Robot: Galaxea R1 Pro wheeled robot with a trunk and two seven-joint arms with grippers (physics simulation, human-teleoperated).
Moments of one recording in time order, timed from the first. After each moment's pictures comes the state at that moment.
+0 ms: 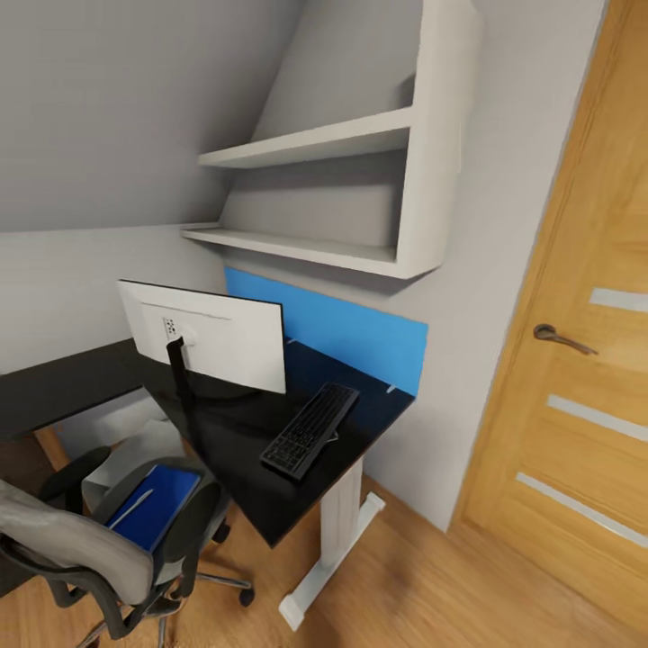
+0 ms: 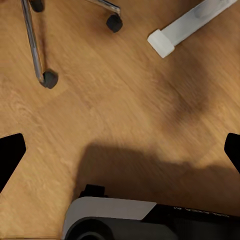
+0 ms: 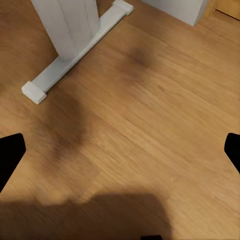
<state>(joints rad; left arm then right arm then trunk) 0.00 -0.04 0.08 -0.32 0.09 -0.37 0.00 -0.04 0.06 -0.06 -0.23 -0.01 -0.61 -0.01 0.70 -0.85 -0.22</state>
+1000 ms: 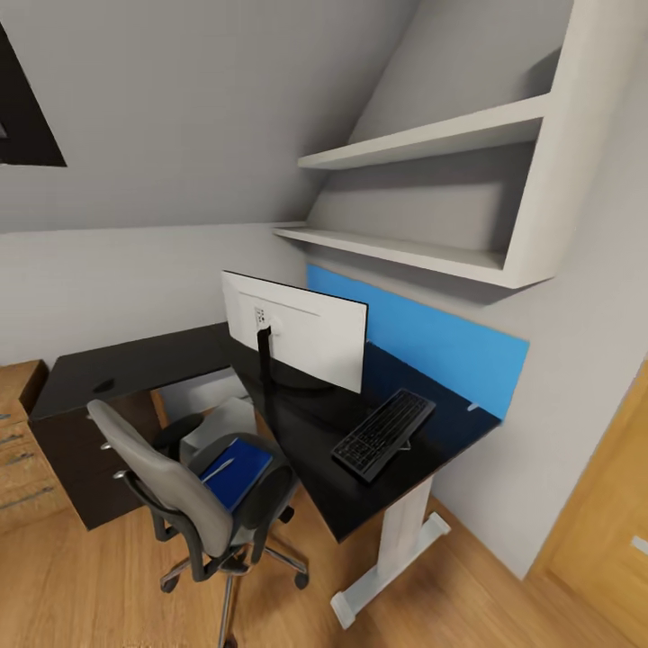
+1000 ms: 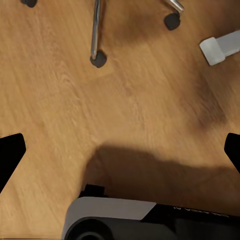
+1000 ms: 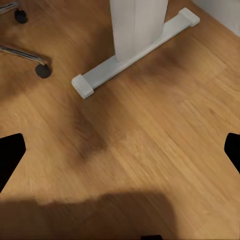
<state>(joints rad) 0.00 -0.04 0.08 -0.32 0.09 -0.37 0.00 -0.04 0.06 -0.06 -0.23 -0.01 -0.61 -0.01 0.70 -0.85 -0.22</state>
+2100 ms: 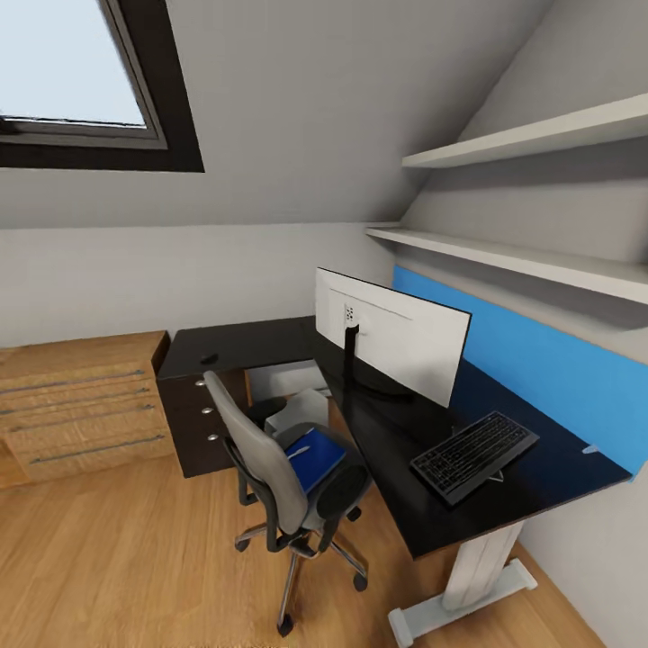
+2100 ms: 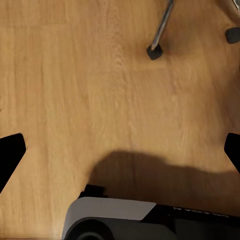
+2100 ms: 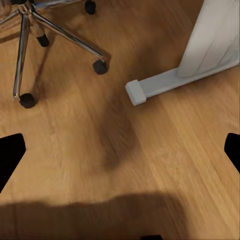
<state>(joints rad) 0.00 -0.04 0.08 -0.32 0.09 -0.37 0.00 -0.04 0.06 -0.06 -0.23 -0.01 -0.61 -0.01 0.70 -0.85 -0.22</state>
